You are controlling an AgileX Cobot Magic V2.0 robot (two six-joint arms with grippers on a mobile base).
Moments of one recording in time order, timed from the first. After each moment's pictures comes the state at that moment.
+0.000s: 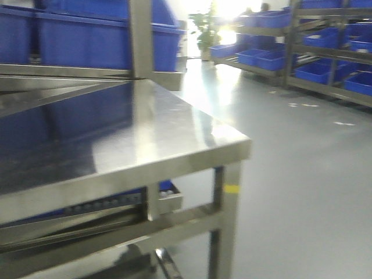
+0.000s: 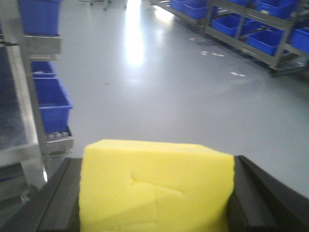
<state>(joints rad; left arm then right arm) -0.10 -0.01 0.00 0.13 0.08 -0.20 0.17 0.23 -0.51 -0.34 0.60 0.27</state>
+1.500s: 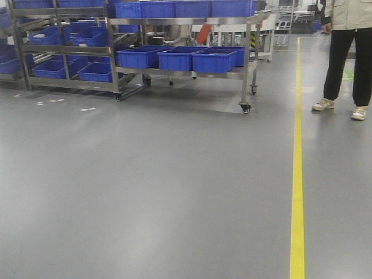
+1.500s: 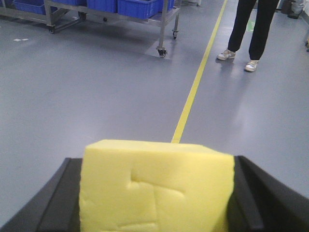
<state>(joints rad) -0.10 -0.01 0.00 0.13 0.08 -0.20 0.17 0.23 -0.51 -0.34 0.60 0.27</state>
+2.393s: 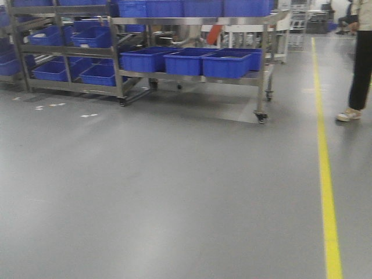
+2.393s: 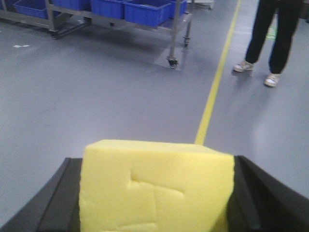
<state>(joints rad) -0.10 -0.01 0.00 0.13 0.08 -0.20 0.17 0.23 -0.51 -0.34 0.60 0.27</state>
